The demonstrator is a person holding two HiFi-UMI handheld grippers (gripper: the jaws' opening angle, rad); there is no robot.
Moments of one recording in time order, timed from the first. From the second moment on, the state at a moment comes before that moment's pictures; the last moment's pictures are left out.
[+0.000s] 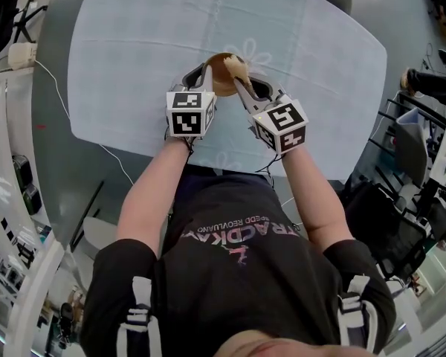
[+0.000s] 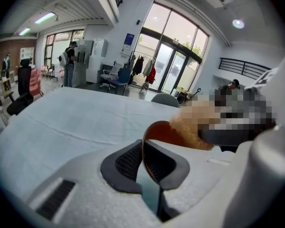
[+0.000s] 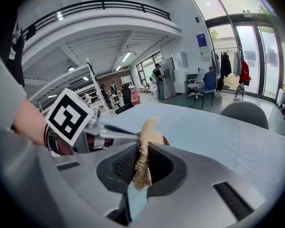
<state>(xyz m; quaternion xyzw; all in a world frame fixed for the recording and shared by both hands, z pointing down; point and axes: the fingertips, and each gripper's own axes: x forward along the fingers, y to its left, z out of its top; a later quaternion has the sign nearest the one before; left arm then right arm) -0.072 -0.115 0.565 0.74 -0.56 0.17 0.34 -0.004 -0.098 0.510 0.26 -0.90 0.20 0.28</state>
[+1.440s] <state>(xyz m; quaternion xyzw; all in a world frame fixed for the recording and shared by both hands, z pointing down) -0.069 -0.077 0.479 0.77 -0.59 0.16 0.15 0.023 -0.078 0.530 0.36 -0.80 0.43 0.22</state>
